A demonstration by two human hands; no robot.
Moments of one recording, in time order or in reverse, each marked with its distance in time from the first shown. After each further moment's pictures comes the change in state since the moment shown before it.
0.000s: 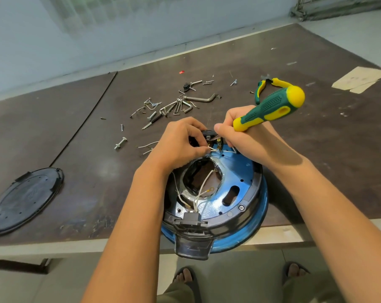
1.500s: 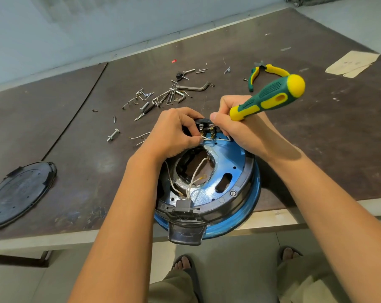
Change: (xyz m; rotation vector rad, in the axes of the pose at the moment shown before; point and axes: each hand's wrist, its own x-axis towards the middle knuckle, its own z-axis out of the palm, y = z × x) left_hand 0.001 0.003 0.001 -0.053 -0.058 -0.010; right_hand -0.010 0.007 -0.001 0.139 -0.003 -0.075
